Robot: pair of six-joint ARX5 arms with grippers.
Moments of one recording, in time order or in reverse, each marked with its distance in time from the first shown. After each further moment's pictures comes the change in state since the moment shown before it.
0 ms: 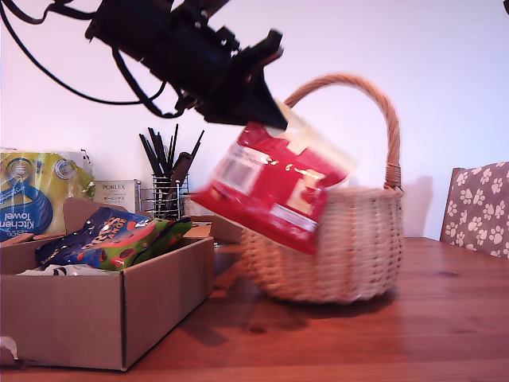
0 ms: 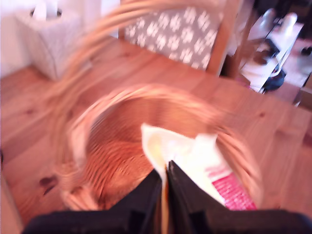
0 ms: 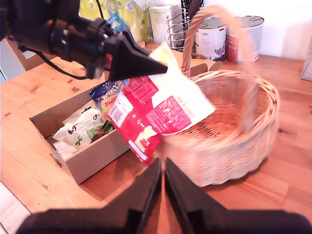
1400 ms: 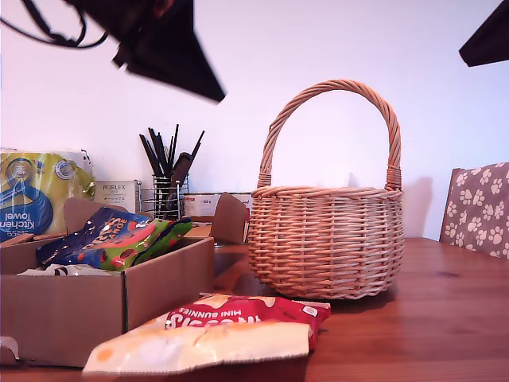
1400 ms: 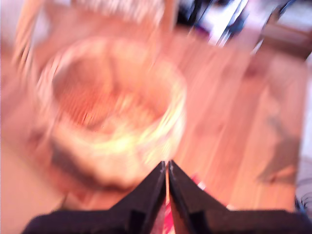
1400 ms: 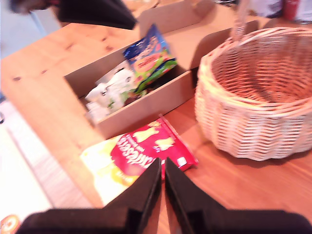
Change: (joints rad) left arm 0.078 -0.239 0.045 -0.605 0.114 0.215; right arm 0.049 0.171 0.000 0.006 -0.132 -0.056
